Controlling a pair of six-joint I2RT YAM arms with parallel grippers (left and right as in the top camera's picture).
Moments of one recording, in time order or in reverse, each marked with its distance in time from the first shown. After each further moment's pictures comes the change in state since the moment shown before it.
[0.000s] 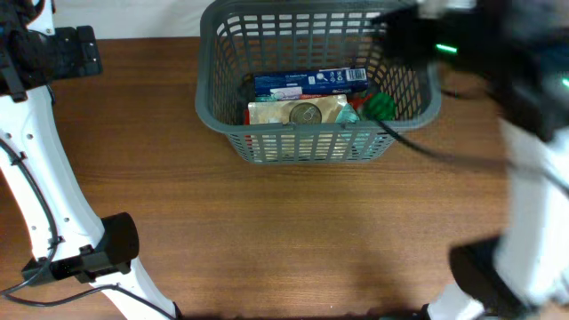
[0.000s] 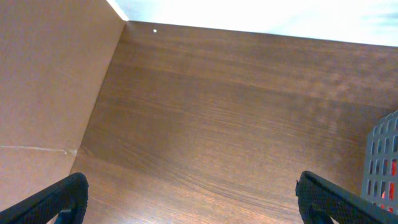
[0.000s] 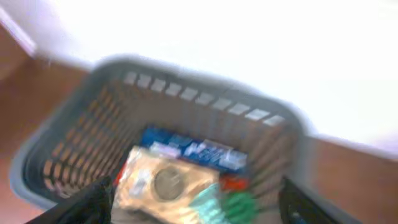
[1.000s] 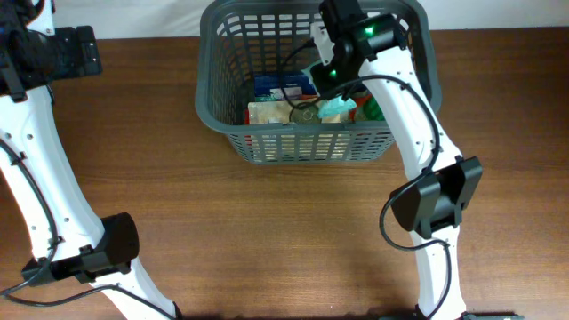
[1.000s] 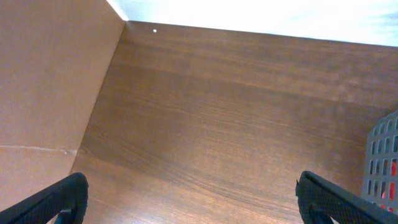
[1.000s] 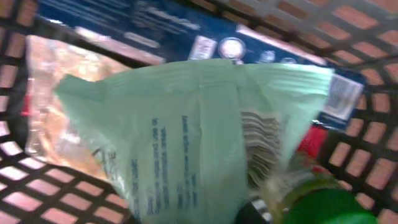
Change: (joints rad) left arm 0.000 0.000 0.000 0.000 0.000 0.000; right arm 0.133 0.483 -0.286 0.060 0.095 -0.005
